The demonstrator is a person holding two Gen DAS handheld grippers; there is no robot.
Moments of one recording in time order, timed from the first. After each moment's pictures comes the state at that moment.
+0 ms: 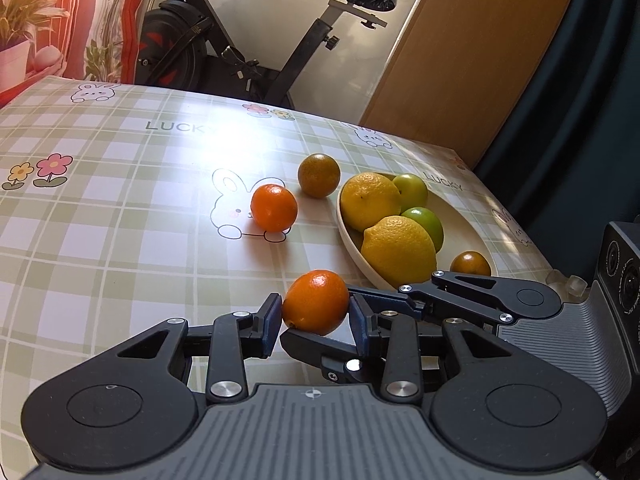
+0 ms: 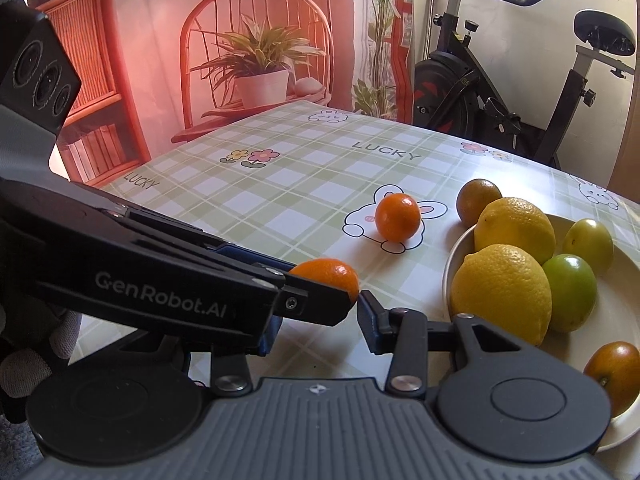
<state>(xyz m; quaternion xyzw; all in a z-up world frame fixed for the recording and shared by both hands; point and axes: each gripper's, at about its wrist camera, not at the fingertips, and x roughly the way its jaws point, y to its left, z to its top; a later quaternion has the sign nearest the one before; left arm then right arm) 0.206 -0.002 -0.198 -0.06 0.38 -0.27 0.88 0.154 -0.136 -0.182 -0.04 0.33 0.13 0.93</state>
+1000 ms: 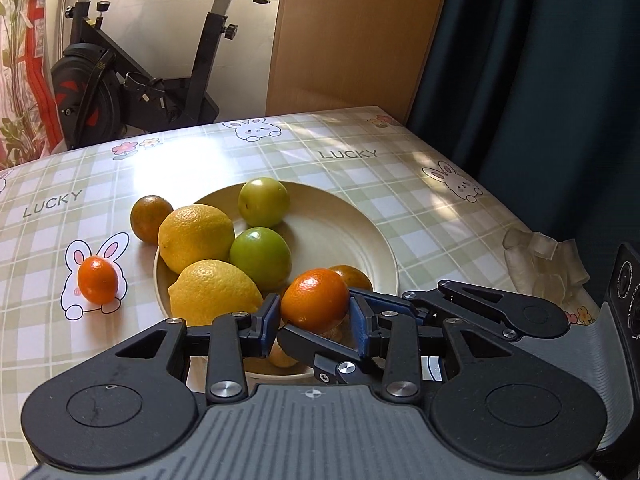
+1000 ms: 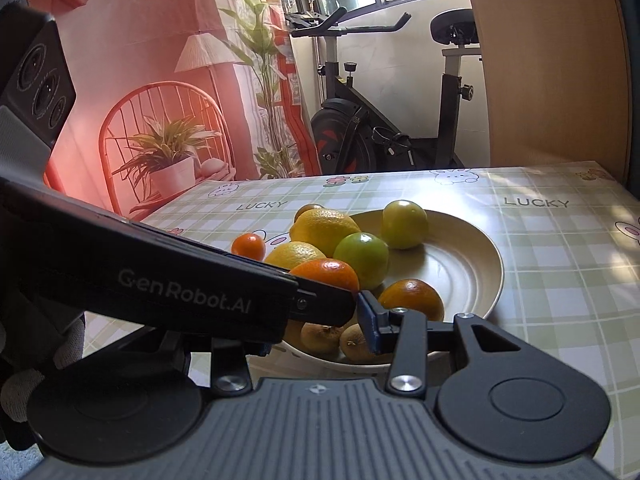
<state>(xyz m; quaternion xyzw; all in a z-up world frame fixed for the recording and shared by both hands) 0.194 -0.142 -0.169 0.07 0.38 -0.33 0.86 0.080 -0.250 -0.155 0.07 0.25 0.02 0.97</state>
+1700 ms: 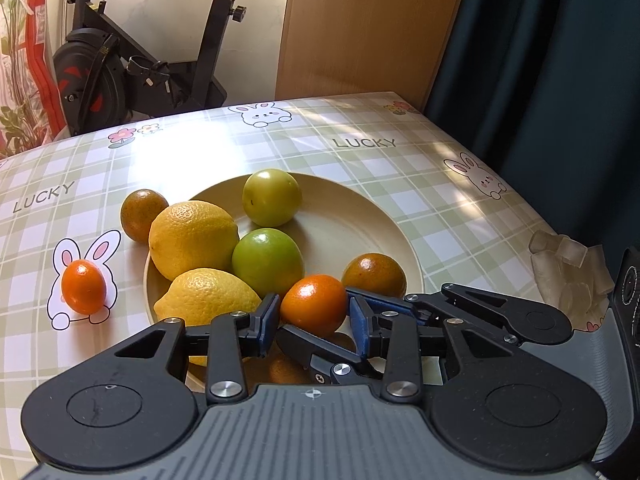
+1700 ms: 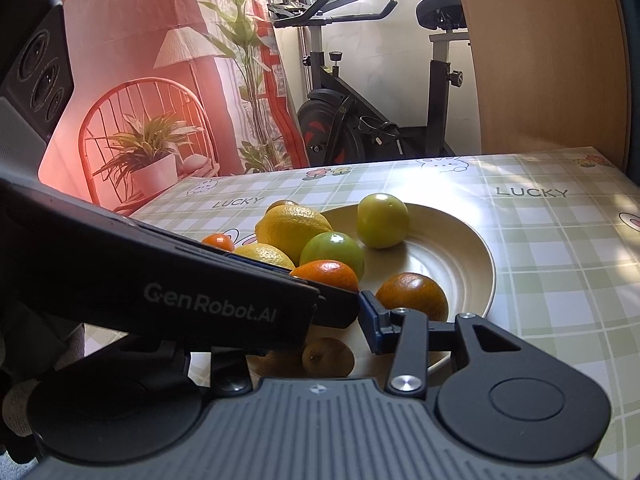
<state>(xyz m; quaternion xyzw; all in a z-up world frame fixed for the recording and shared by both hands) 0.219 -0.155 -0.180 0.07 0.40 -0.32 0.86 0.105 -0.268 -0.165 0.09 0.26 0.01 0.96</state>
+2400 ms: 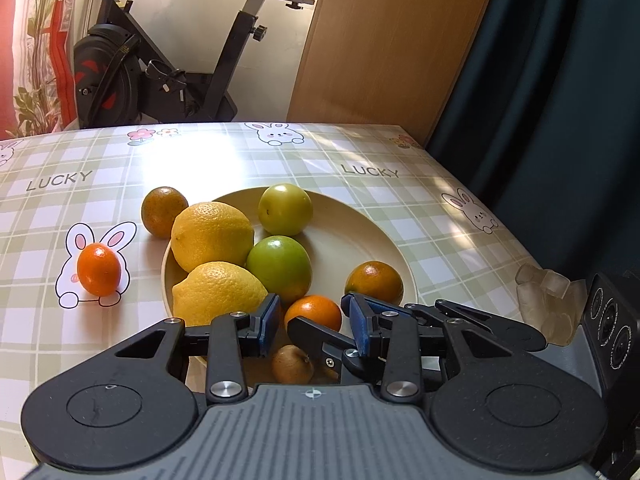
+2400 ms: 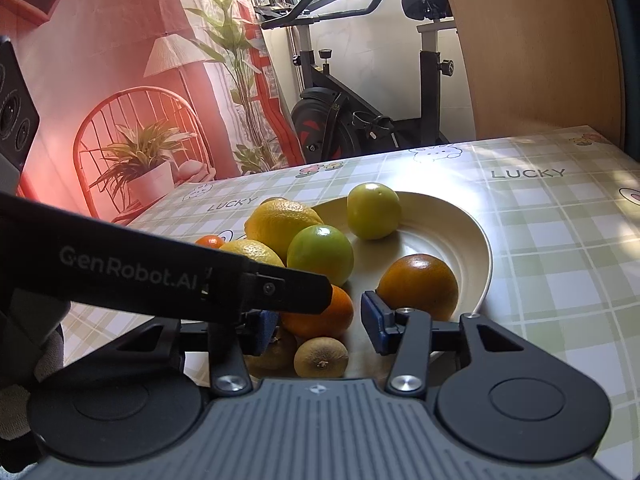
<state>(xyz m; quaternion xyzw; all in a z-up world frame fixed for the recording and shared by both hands) 0.207 -0.126 -0.175 0.01 0.38 -0.31 0.87 0.103 -0.277 -0.172 0.11 0.26 0.01 0.96</state>
